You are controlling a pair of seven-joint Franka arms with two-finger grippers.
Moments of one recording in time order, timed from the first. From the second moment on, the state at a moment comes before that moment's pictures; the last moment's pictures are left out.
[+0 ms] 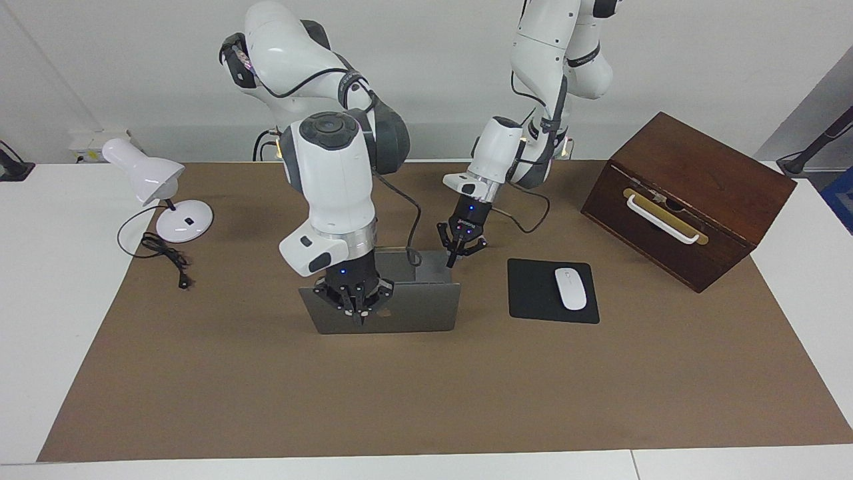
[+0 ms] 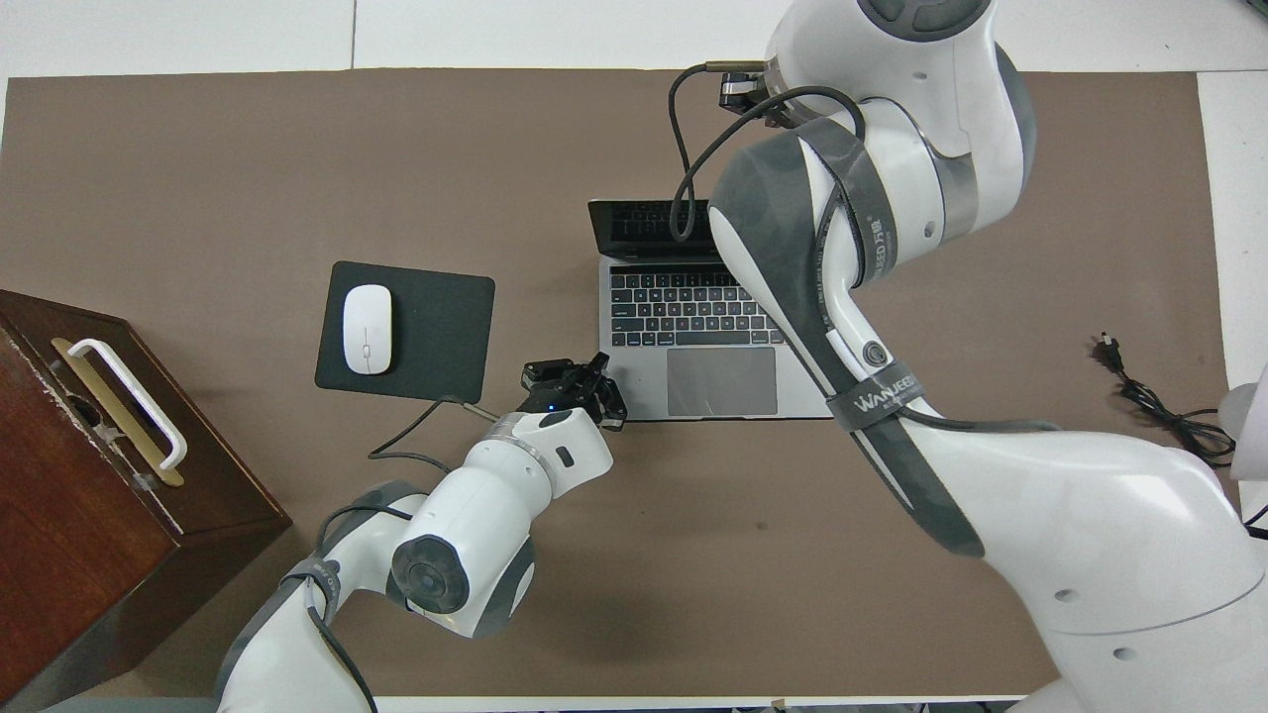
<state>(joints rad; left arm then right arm) -0.73 0.25 0.00 -2.42 -0.23 3.43 0.02 0.35 0.69 0.00 -0.93 -0.11 1.88 0.50</state>
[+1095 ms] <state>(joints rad) -0.76 0.31 0.00 -2.43 -0.22 3.47 0.02 0.36 0.69 0.02 -0.97 -0.03 1.78 0.50</state>
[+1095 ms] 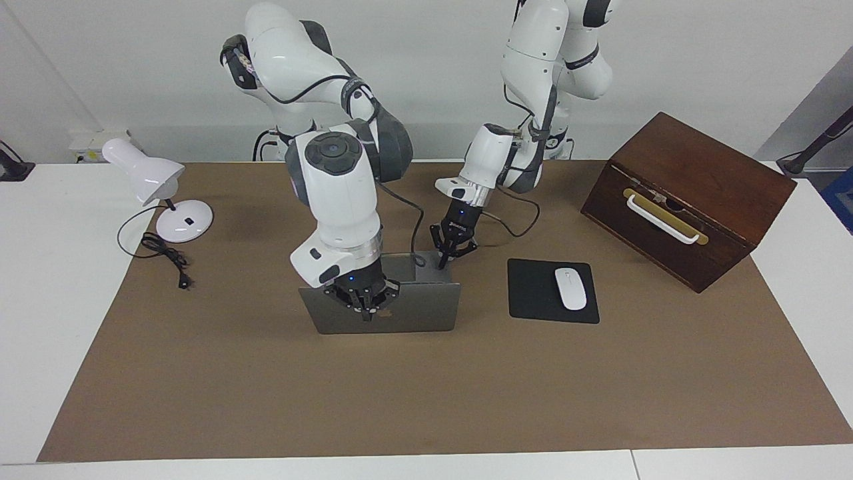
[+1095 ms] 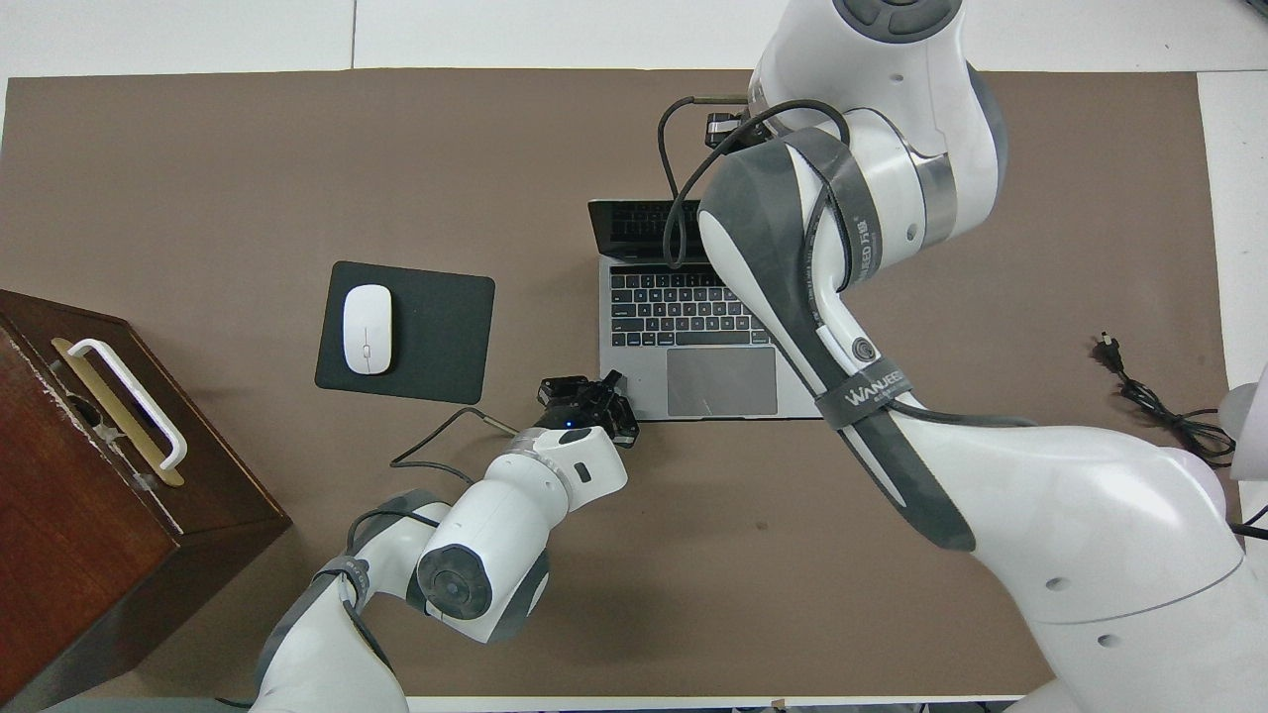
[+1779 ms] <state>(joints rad) -0.76 0.31 0.00 -2.44 -0.22 3.48 0.07 0.32 0.65 0.03 -1.05 0.08 1.67 0.49</state>
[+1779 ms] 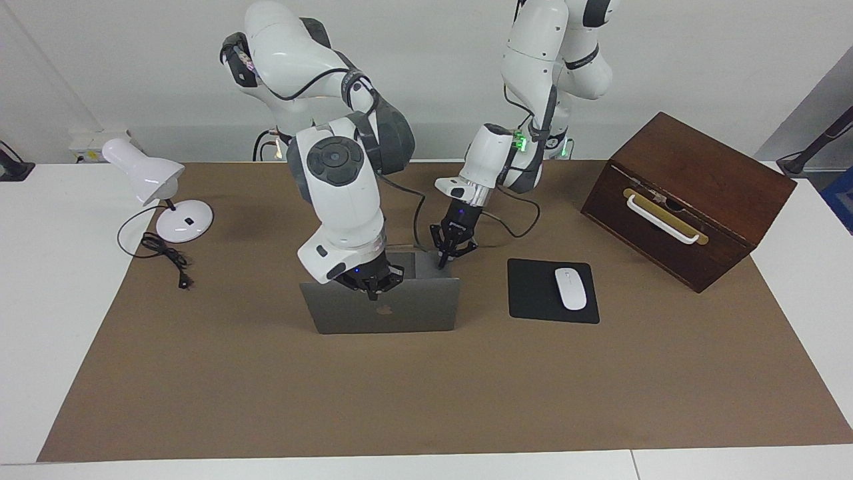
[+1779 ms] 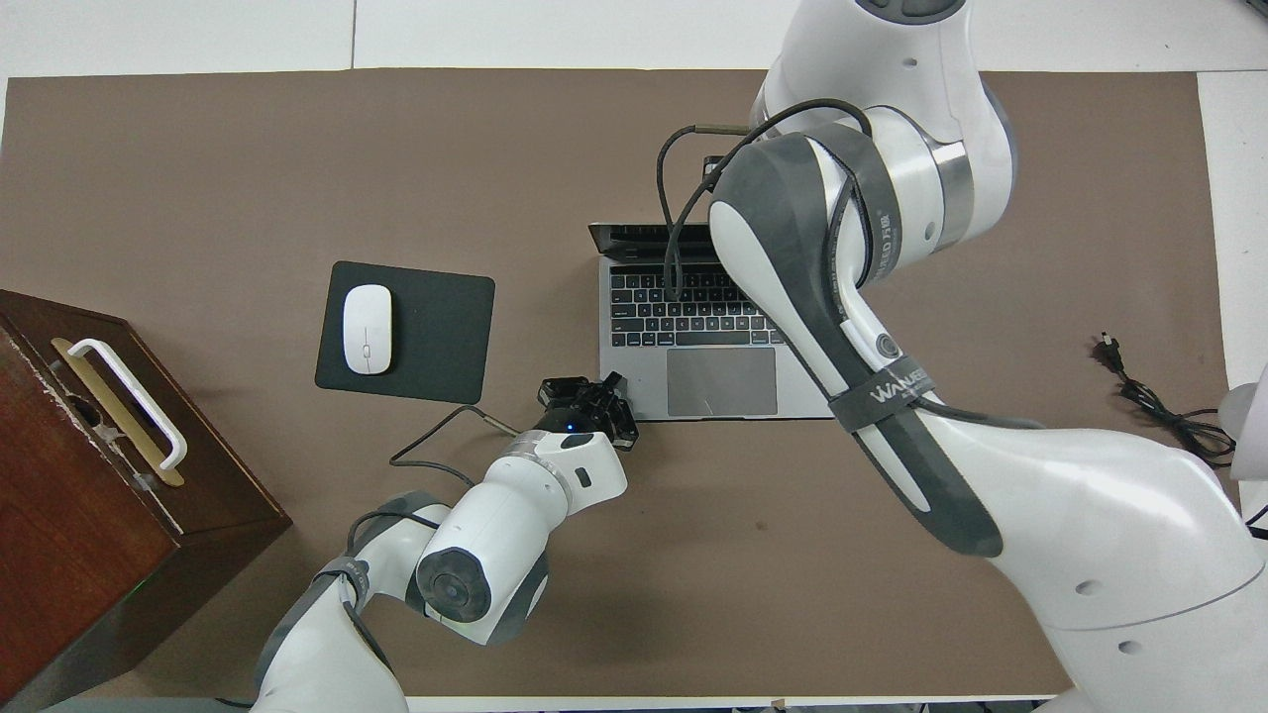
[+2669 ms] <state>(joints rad) -0.76 0.30 0.00 -2.46 -0.21 3.50 0.10 0.32 0.62 0.04 -1.27 0.08 1.85 0.49</state>
